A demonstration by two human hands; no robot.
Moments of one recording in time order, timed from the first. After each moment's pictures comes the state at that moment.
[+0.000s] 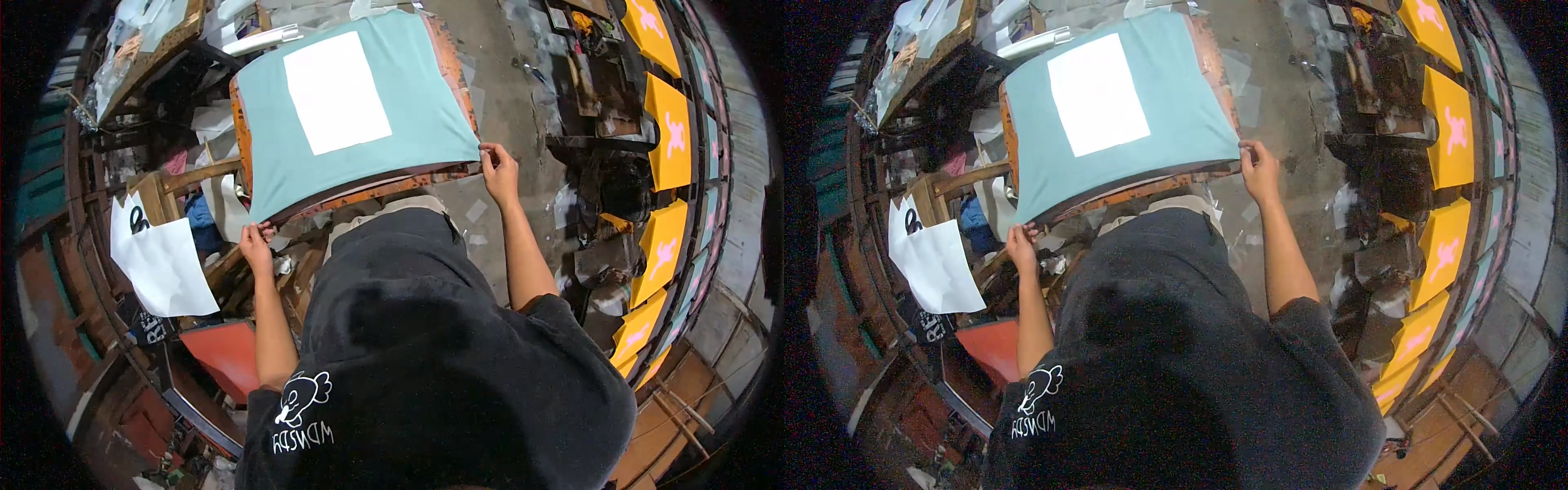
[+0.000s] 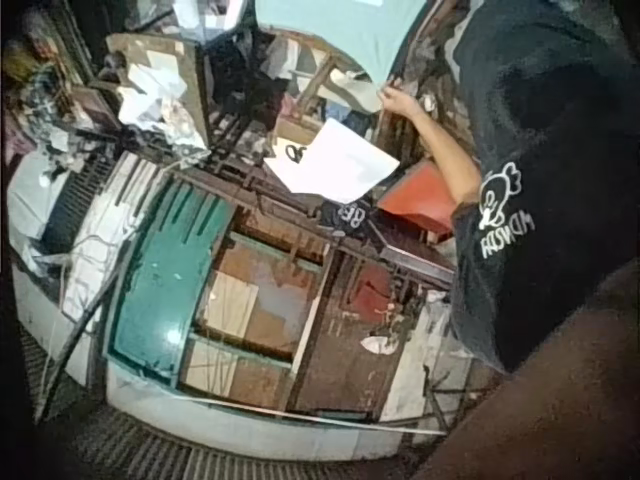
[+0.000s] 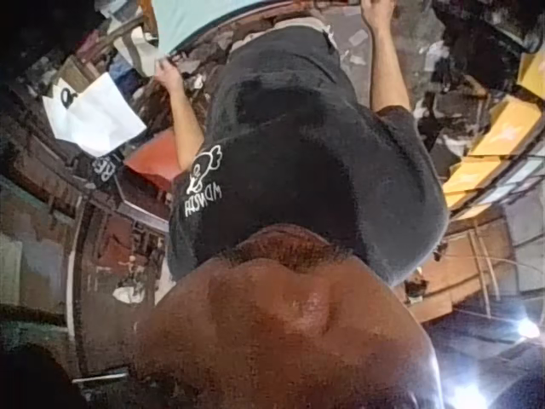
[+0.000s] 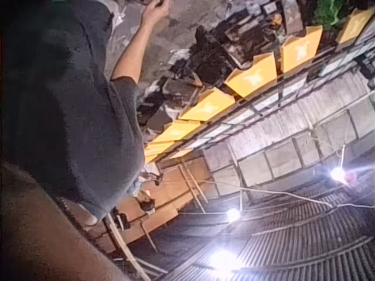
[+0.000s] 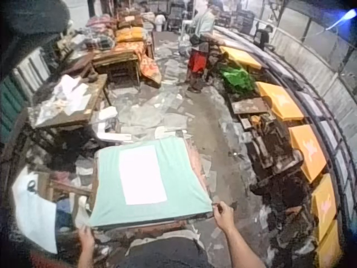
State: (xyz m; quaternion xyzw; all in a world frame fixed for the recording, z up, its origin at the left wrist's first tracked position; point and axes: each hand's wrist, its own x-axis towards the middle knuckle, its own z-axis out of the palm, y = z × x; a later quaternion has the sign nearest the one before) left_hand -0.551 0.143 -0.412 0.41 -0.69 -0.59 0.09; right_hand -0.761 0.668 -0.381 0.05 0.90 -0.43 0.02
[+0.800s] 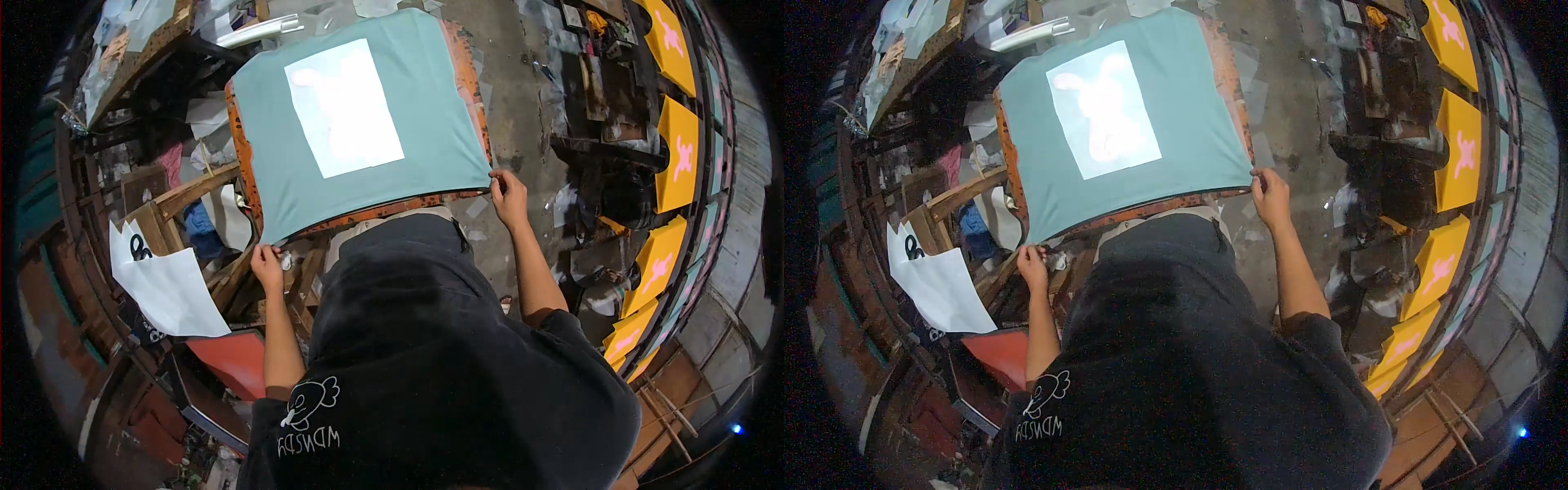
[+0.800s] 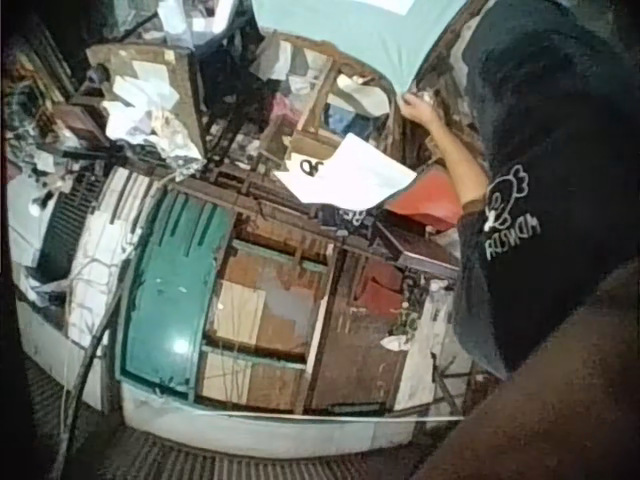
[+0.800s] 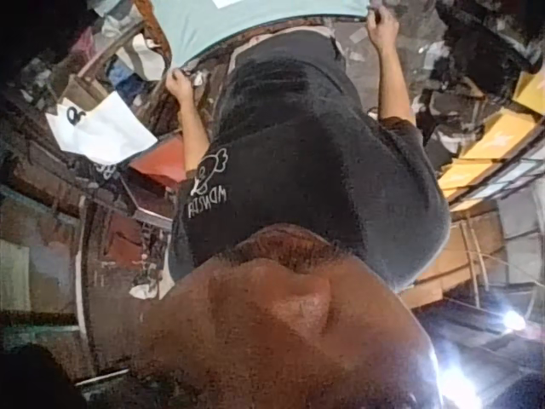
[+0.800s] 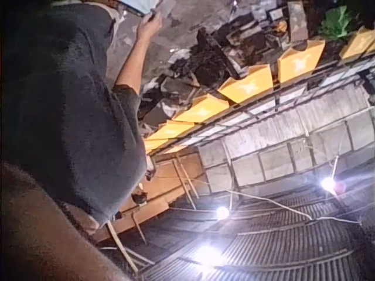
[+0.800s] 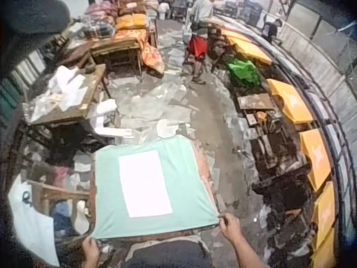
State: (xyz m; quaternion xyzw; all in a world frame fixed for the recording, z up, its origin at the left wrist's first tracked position) left_hand -0.540 0.143 -0.434 0.44 -0.72 -0.53 0.03; right_hand -0.771 0.674 -0.383 0.02 0.92 -0.36 0.11
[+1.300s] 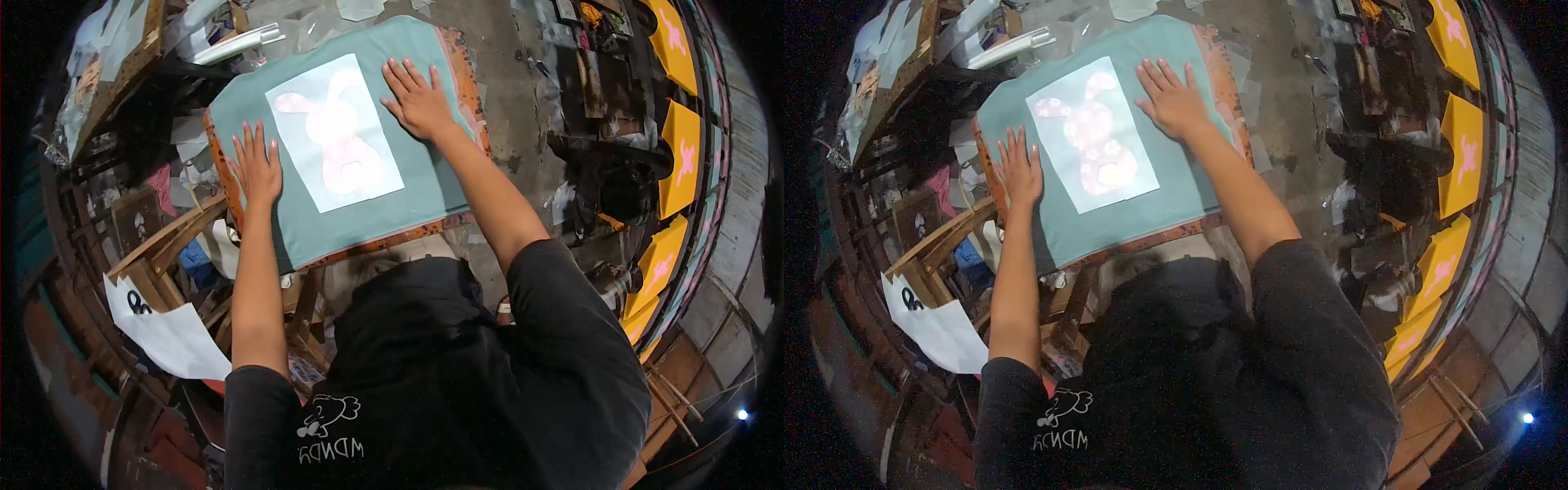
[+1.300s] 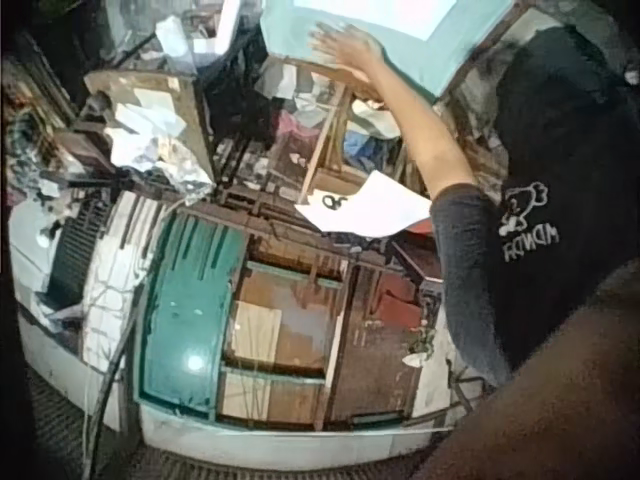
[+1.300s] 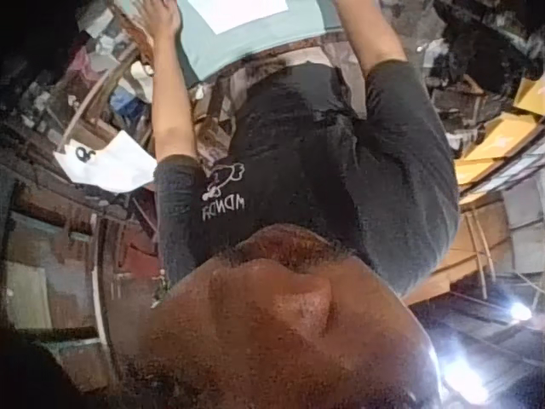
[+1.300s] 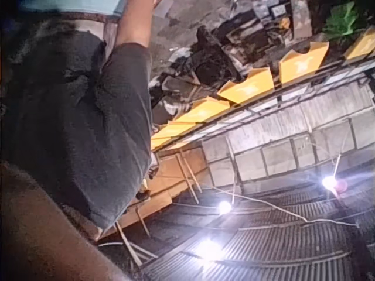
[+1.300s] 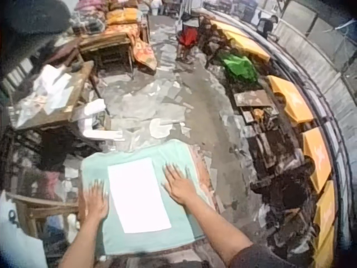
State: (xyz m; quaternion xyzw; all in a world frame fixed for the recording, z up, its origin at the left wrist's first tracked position) left_hand -0.835 0.145 -0.448 0.15 -0.99 -0.09 -0.01; right_hand -0.977 0.487 -0.442 -0.28 0.95 -0.10 0.02
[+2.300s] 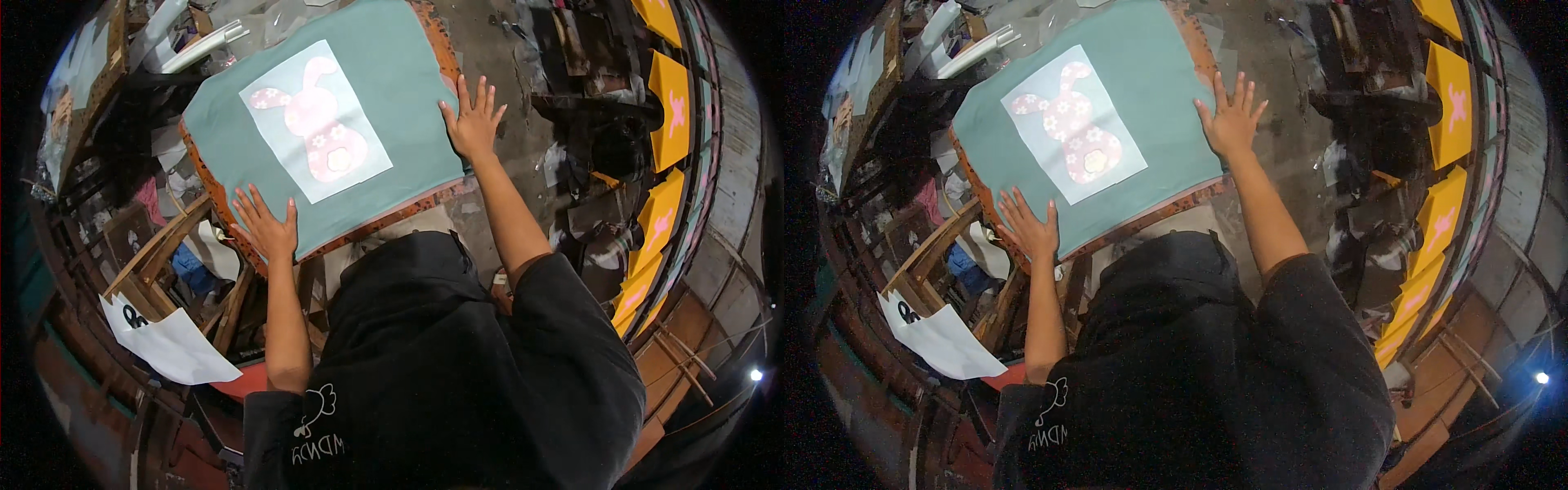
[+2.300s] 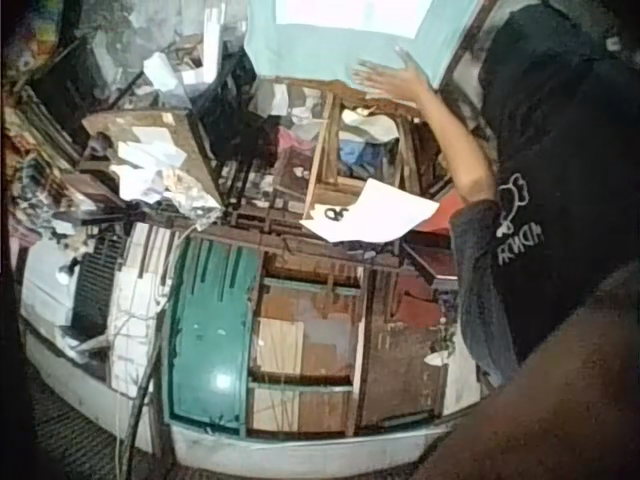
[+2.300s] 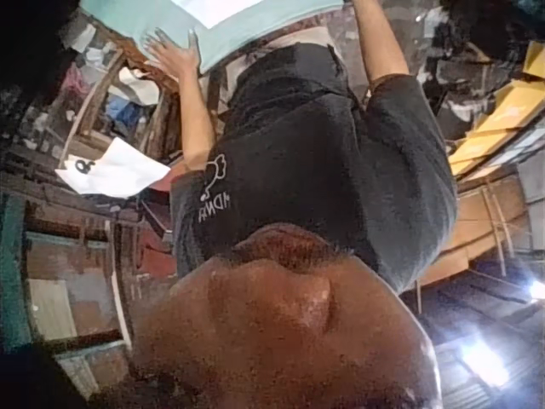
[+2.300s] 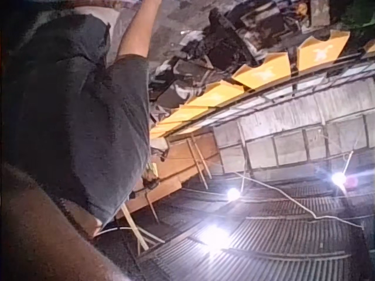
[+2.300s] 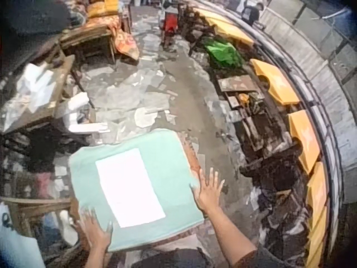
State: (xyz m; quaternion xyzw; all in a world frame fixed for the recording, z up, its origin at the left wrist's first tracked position) left_hand -0.702 0.208 -0.441 0.19 -0.98 -0.07 -0.07; right_hand -0.873 0.615 -0.453 0.03 1.00 -0.04 0.05
